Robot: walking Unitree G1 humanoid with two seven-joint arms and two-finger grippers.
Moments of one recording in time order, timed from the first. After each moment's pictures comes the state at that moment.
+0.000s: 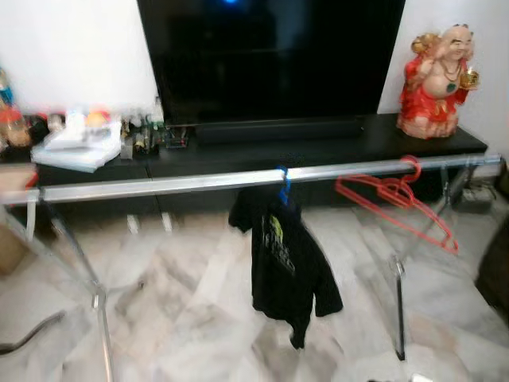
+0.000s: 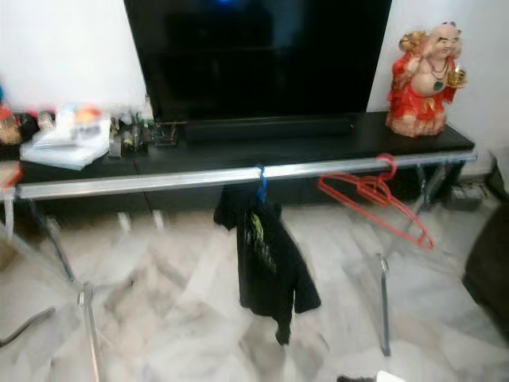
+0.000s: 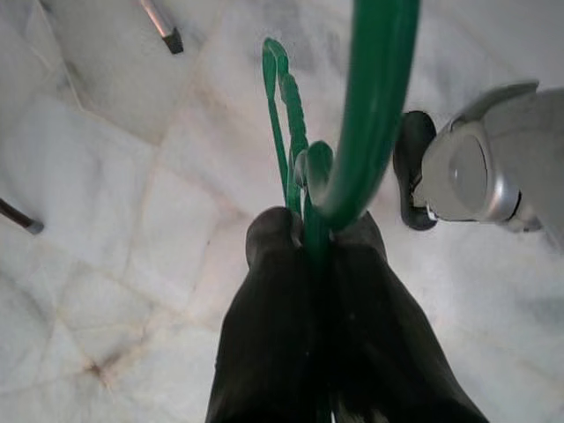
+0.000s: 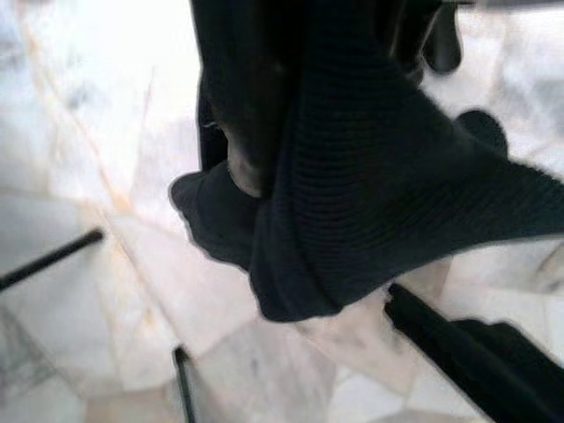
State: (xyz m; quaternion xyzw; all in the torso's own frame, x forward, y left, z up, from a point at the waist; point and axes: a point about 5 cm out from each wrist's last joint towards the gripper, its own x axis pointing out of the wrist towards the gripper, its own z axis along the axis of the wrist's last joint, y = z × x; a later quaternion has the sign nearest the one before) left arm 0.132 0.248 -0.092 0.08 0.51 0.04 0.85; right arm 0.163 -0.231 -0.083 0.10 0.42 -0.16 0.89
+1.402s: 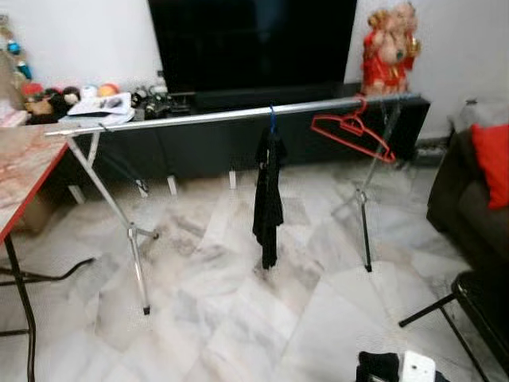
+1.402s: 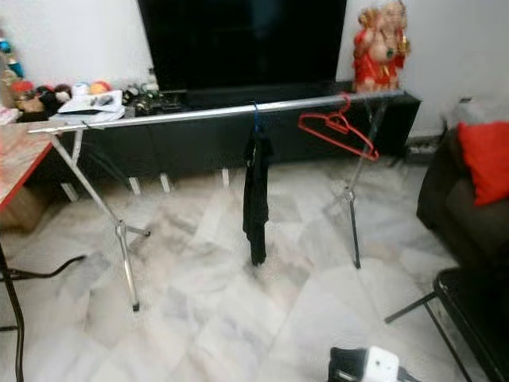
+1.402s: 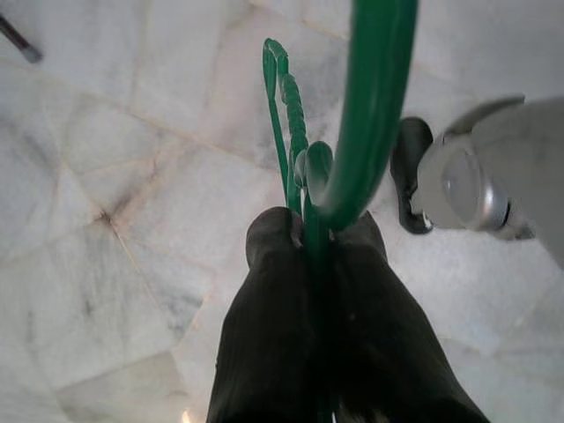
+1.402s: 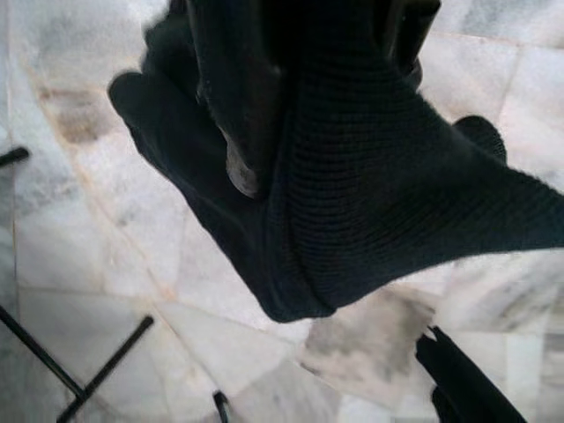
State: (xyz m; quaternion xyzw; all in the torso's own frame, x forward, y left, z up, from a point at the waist) left arm 0.120 0.247 -0.096 0.08 0.52 0.03 0.85; right arm 0.204 -0.229 -0.061 0.09 0.34 -0.14 0.93
